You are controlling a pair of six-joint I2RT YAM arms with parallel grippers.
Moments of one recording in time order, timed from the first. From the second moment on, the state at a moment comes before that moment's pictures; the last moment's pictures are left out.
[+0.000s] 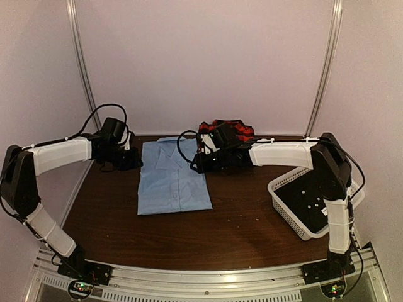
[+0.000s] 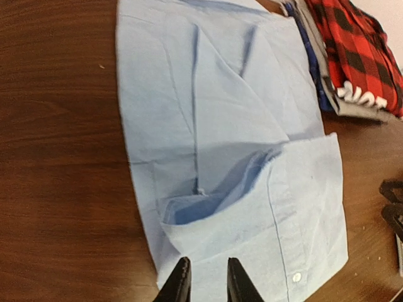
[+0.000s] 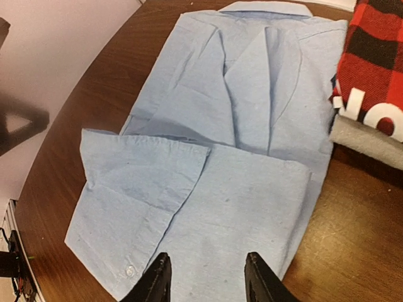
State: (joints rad) left arm -0.33 1.56 1.13 -0.45 0.09 -0.42; right arm 0.77 2.10 1.62 -0.19 -0.15 0.41
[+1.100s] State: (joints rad) left arm -0.32 2.00 1.30 -0.42 0.11 -0.39; right arm 0.67 2.43 1.81 -0.11 -0.29 0.57
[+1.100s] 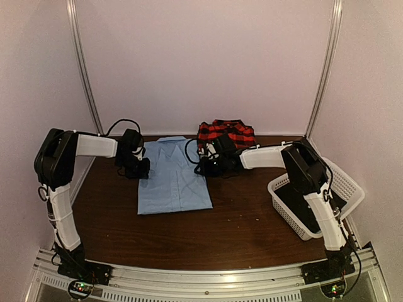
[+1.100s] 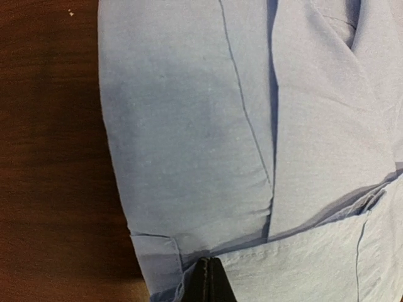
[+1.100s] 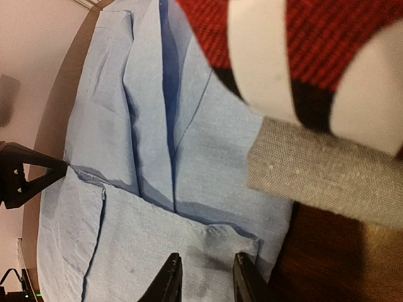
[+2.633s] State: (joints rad) left arm -0.45 1.44 0.57 -0.16 0.31 -0.69; right arm 0.95 2.06 1.20 0.10 -0.21 0.67
